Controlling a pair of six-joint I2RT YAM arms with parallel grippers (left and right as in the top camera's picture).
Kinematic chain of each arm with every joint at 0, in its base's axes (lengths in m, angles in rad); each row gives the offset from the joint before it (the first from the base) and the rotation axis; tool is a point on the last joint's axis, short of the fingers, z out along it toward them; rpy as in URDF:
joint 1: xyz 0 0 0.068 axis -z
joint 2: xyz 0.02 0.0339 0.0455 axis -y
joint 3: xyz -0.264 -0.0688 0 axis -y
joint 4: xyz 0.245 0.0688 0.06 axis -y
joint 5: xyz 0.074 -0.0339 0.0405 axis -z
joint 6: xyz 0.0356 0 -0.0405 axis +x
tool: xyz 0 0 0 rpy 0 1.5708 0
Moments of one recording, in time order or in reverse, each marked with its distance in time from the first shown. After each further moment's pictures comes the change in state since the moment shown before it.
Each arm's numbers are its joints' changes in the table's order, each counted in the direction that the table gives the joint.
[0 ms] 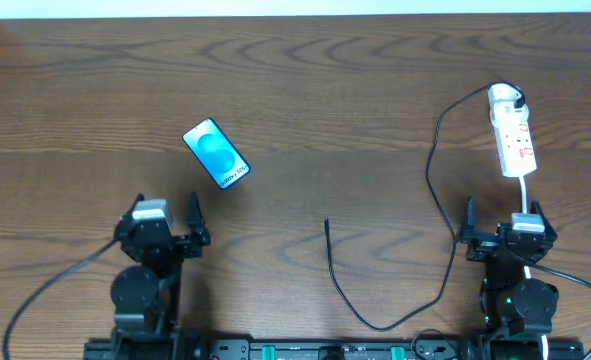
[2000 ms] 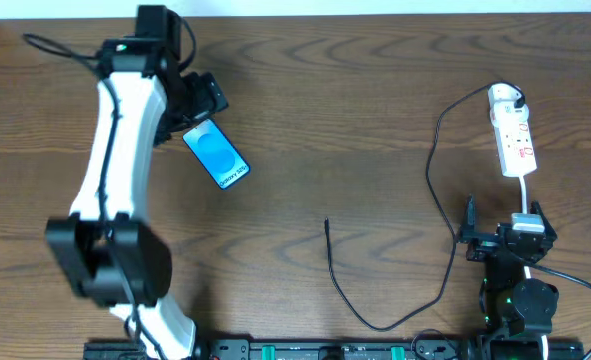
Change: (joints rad) left arm -0.006 -1.676 1.514 -1.052 0.101 -0.489; right arm 0.000 0.001 0.000 0.000 0.000 0.000
